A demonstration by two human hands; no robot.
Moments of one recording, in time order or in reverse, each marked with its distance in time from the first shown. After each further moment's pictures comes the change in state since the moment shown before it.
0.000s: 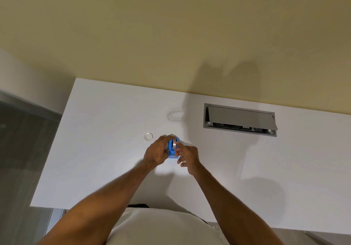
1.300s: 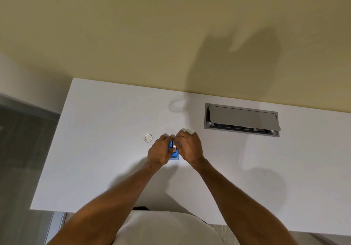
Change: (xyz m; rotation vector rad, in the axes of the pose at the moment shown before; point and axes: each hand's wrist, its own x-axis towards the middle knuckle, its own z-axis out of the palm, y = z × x) left_hand 0.023 0.005 0.011 0.048 0.017 -0.110; right_hand 0.026 -0.035 -0.013 -1.146 0.101 -0.887
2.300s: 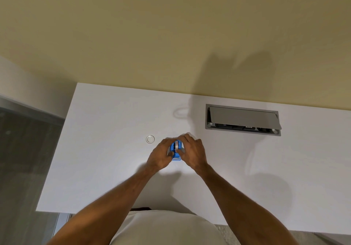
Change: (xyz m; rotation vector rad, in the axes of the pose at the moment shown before) left_hand -0.019 -0.004 -0.002 -0.234 -0.012 0.088; right_hand -0.022 0.004 0.010 -0.068 -0.025 0.069
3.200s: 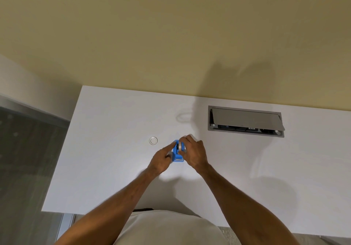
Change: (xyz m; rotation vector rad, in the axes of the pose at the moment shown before) left_hand -0.014 -0.007 0.000 -0.076 -0.045 -0.204; right_hand 0.003 -0.007 -0.003 0.015 -0.039 0.025
